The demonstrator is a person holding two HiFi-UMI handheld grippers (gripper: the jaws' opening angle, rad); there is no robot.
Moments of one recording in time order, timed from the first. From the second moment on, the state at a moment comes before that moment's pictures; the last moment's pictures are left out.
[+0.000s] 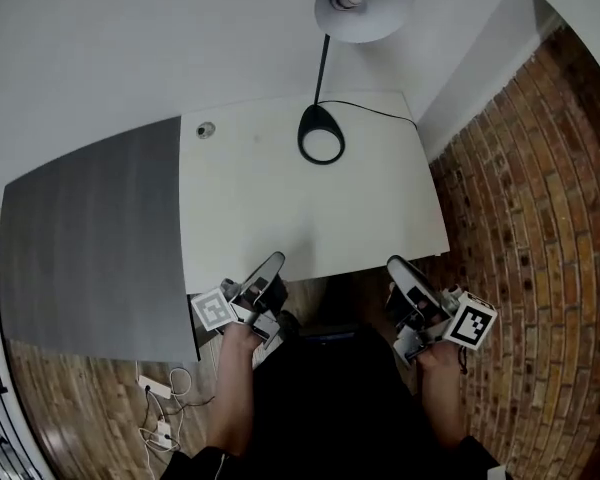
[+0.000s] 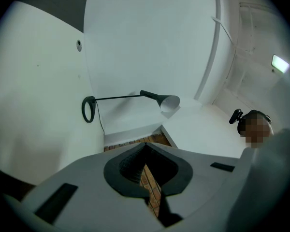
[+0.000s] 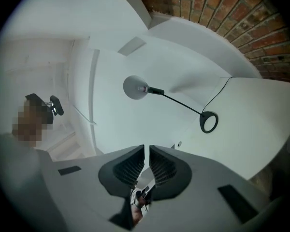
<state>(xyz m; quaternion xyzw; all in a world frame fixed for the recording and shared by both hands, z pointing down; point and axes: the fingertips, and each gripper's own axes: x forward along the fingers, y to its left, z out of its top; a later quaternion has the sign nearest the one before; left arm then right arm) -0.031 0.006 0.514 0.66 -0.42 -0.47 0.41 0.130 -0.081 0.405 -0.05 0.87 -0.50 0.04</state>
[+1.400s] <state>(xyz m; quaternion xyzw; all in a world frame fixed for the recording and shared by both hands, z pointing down) 0.160 0.005 0.422 0.75 -0.43 -0.36 0.35 0.263 -0.030 0.379 0.15 0.89 -0.43 0.08</state>
